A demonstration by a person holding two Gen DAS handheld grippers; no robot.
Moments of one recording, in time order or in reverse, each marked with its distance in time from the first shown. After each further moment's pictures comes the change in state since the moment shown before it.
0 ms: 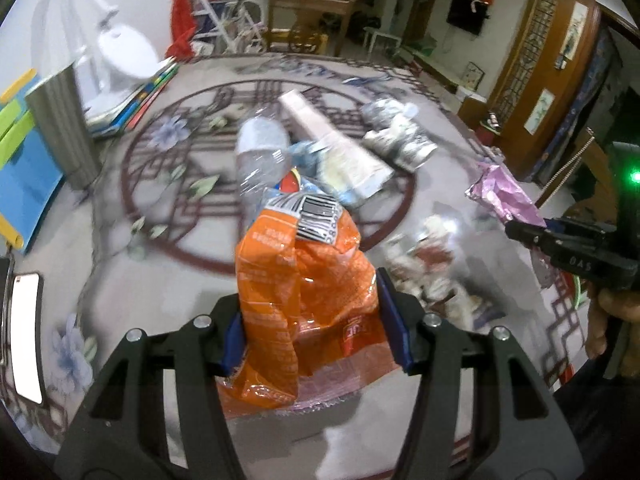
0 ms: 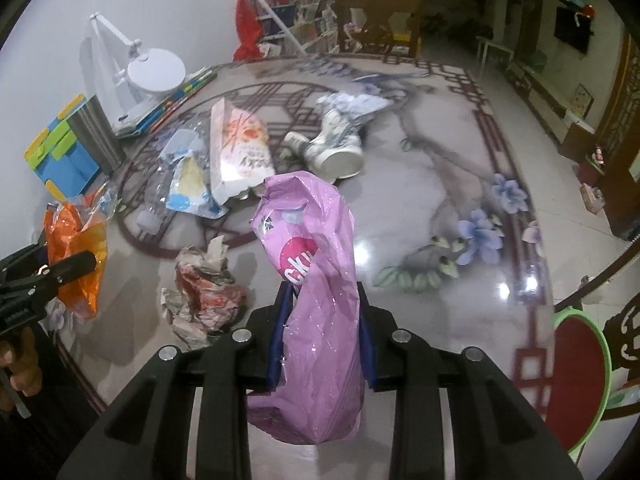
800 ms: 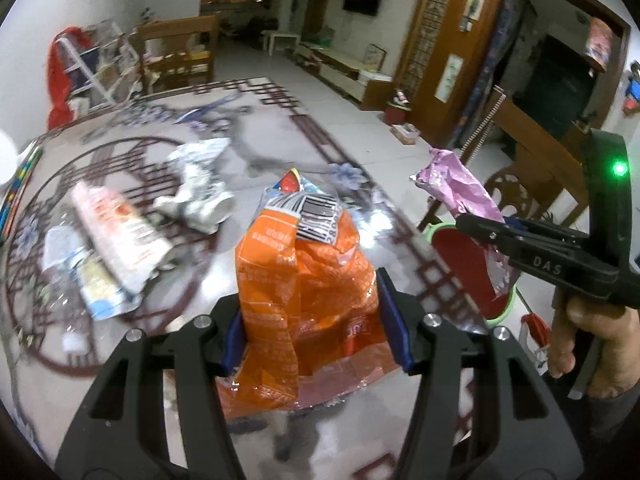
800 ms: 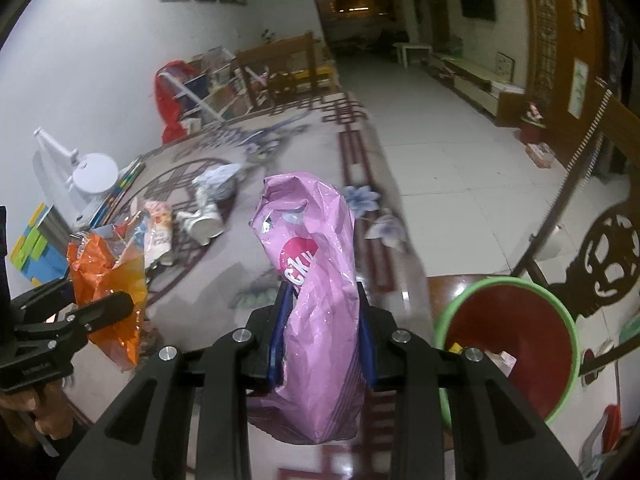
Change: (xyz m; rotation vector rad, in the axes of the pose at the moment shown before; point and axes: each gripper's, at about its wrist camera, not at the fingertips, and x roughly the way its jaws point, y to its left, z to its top) left arm 0.034 -0.182 0.048 0.241 -0.011 -0.249; right arm -0.079 -0.135 -0.031 0.287 -0.166 -0.085
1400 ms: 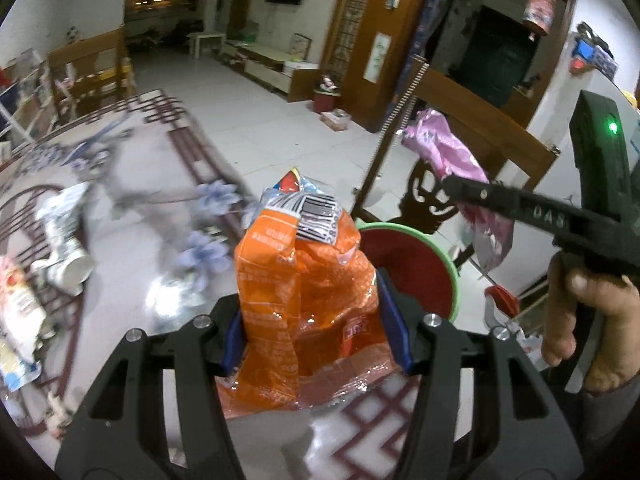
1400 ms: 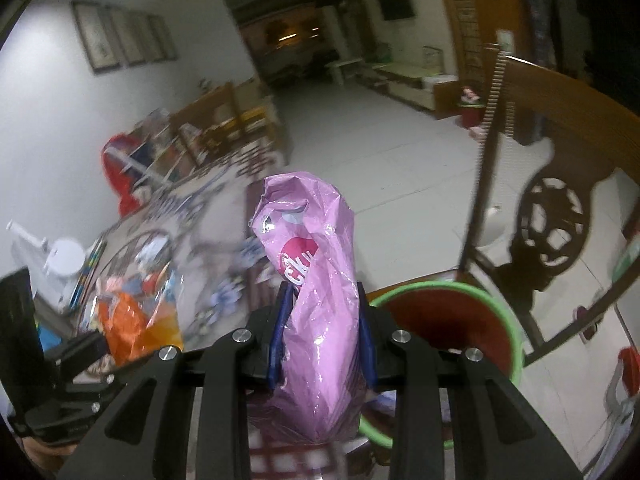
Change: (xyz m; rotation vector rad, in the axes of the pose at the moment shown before) left arm 0.059 -0.110 0.032 0.155 0.034 -0.206; right arm -0.060 -0.121 0.005 0.256 -0.127 -0.099
